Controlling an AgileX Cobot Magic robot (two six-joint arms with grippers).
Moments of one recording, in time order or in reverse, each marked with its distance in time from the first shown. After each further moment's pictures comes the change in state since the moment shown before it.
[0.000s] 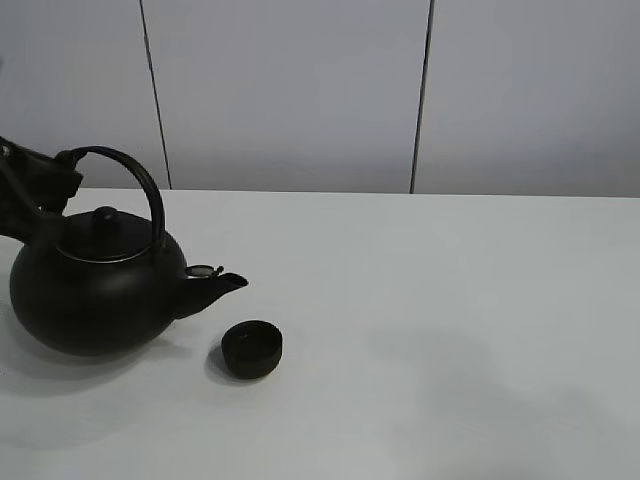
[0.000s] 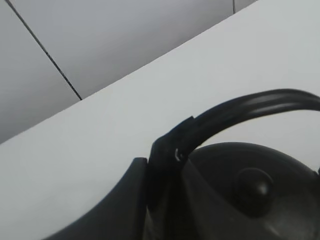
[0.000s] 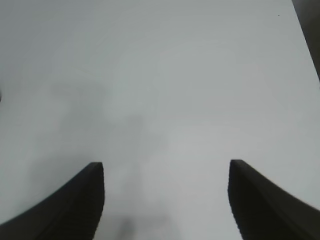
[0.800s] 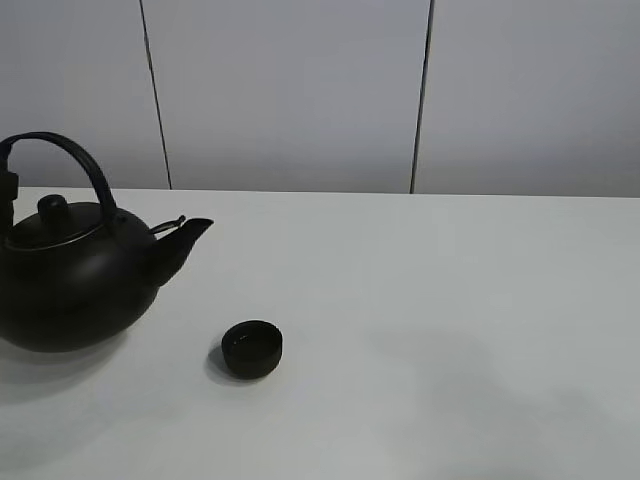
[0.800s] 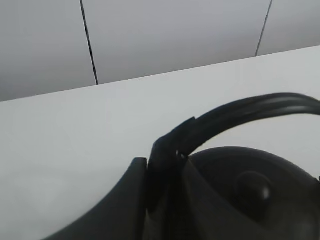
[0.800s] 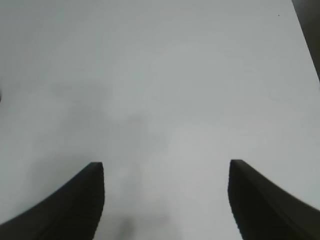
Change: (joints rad) left arm 0.214 0.000 0.142 0.140 -0.265 -0.307; right arm 0.000 0.000 0.000 0.000 0.000 0.000
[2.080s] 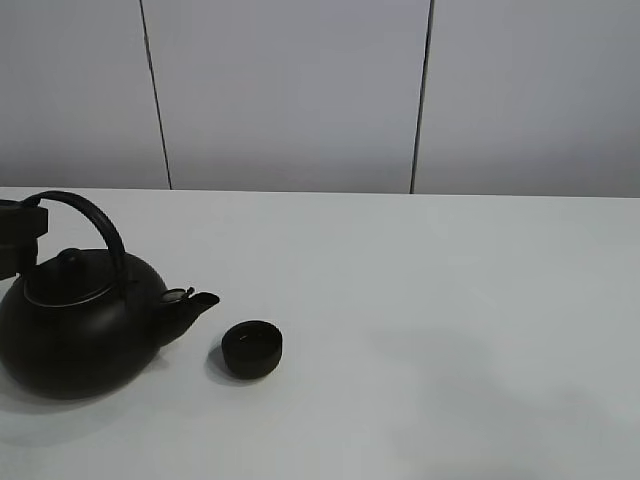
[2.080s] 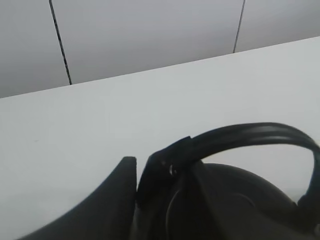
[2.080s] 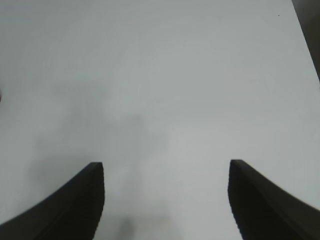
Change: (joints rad) left arm 0.017 0.226 0.040 0.013 -0.288 0.135; right arm 0.000 0.000 0.000 0.000 0.000 0.000
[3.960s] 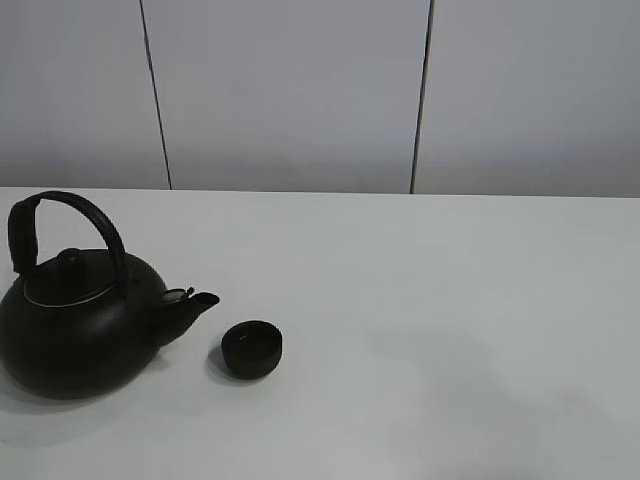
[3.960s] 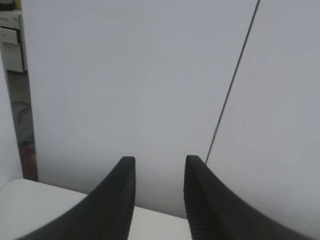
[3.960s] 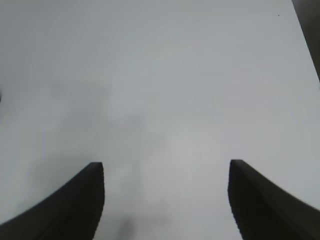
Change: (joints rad) left arm 0.140 -0.595 -0.546 0.233 0.968 -0.809; right arm 0.000 0.000 0.000 0.000 0.000 0.000
